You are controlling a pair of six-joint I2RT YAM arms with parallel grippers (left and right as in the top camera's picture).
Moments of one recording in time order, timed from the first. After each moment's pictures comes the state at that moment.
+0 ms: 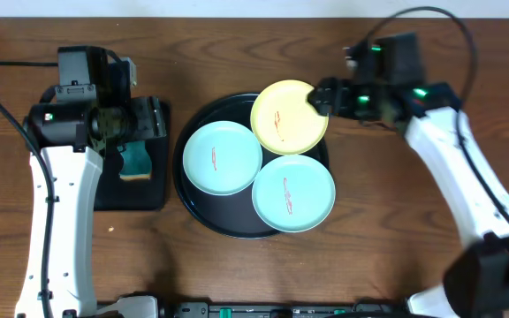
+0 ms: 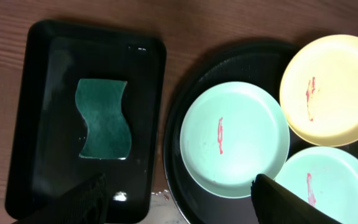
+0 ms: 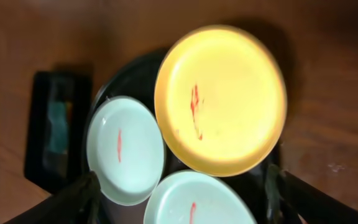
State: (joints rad) left arm 0.06 1.43 1.48 -1.12 0.13 -0.11; right arm 0.26 1.70 1.48 -0.74 -0.40 0.37
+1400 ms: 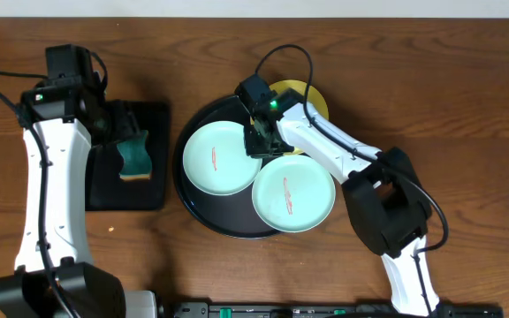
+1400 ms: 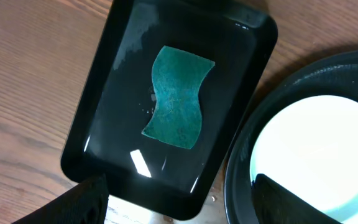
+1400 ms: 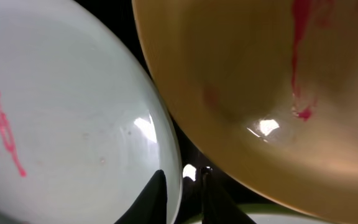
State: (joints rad) left arm 0.18 1.57 1.48 -1.16 -0.04 -0.20; right arm 0.66 2.22 1.74 -0.91 -0.07 0.55
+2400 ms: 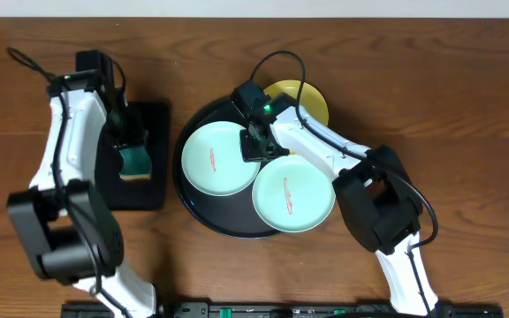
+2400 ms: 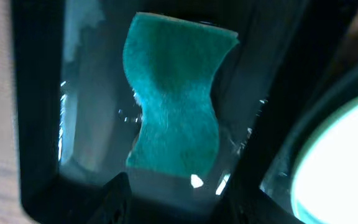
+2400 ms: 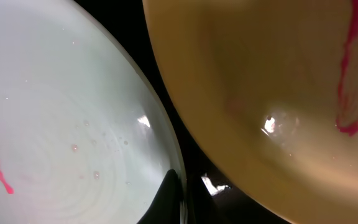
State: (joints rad) left arm 0.18 1.87 1.48 -1.12 -0.03 -0.08; right arm 0.68 2.26 1.75 -0.88 -0.07 0.57
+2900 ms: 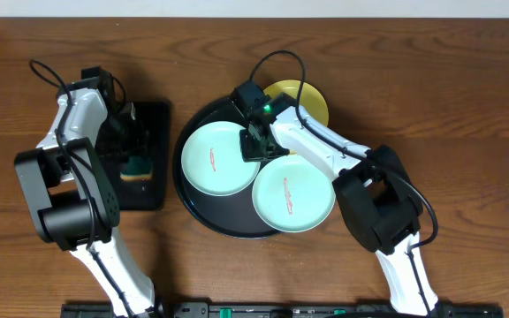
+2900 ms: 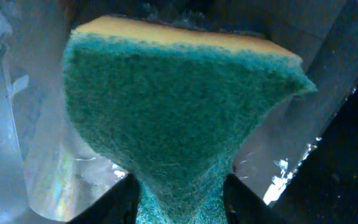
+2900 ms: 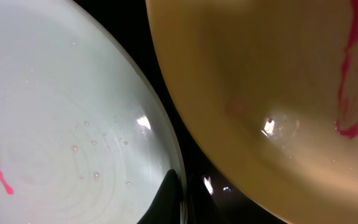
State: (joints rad) left arm 0.24 2.08 1.48 -1.03 0.07 0.02; right arm 0.68 2.26 1.75 -0.88 -0.07 0.56
